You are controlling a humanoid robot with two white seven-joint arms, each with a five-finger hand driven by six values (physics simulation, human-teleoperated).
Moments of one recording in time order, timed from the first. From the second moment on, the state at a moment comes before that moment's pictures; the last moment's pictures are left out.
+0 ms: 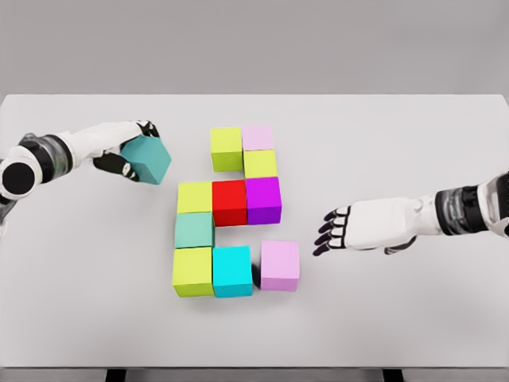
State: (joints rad) left arm -0.58 0.72 -0.58 -1.64 -0.31 0.24 -0.61; right arm -0.79 -0.98 1.03 -1.76 0.38 -0.61 0.61
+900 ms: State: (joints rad) left arm -0.70 0.40 -0.59 -1.40 -0.52 0.57 -0.61; right arm -0.81 -0.91 1.05 -1.76 0.38 -0.61 0.61
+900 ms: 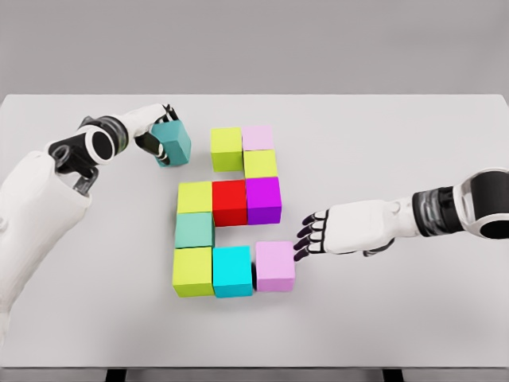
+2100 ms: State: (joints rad) left arm -0.67 0.28 -0.59 -1.44 -0.81 0.61 -0.61; right arm -0.83 -0.90 1.05 -1.76 0.38 -0.61 0.61
